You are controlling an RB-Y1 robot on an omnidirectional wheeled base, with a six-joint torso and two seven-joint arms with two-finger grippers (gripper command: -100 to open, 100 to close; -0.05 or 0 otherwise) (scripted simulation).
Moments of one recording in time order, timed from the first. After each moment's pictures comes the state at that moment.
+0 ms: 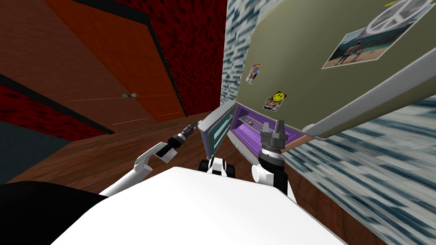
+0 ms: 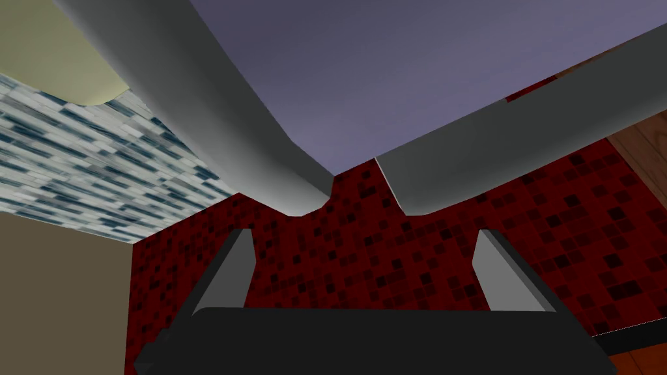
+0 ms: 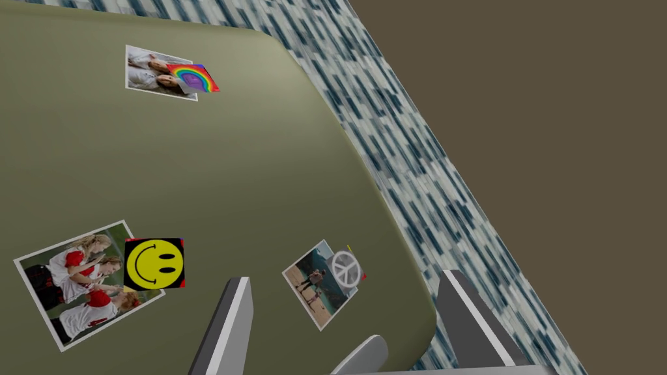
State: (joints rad) left arm 0.40 0.69 -0.11 -2.09 -0.06 -0.05 0.19; right arm 0.50 -0.04 0.07 -2.30 0.02 -0.51 0.04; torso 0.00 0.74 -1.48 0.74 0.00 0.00
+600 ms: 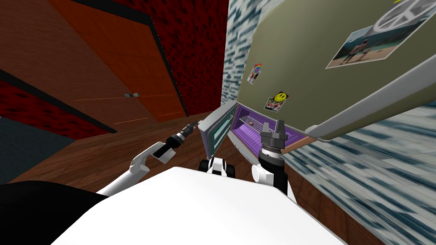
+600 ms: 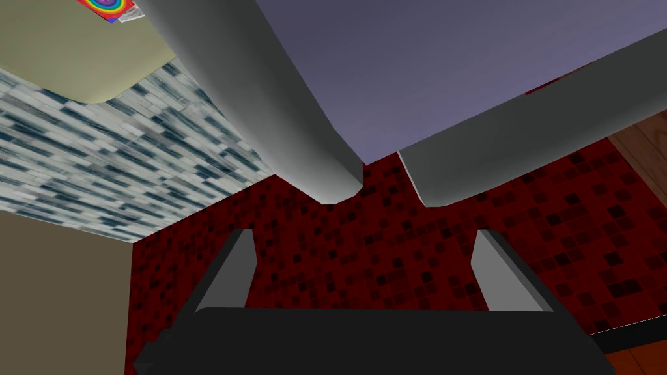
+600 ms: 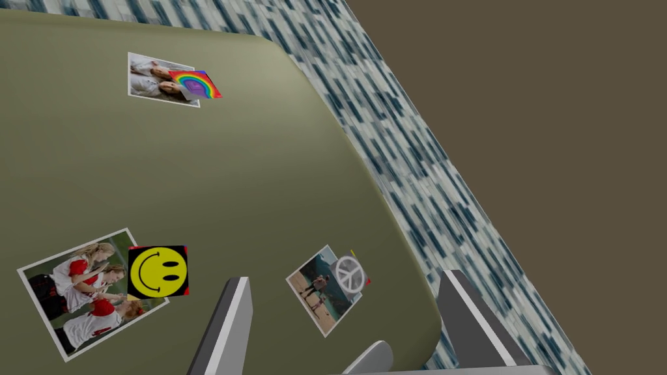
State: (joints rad) left arm 0.42 0.72 -0.10 -2.15 -0.04 -0.02 0.20; right arm 0.50 -0.04 0.07 -2.30 0.02 -0.51 0.04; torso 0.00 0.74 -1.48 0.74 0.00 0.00
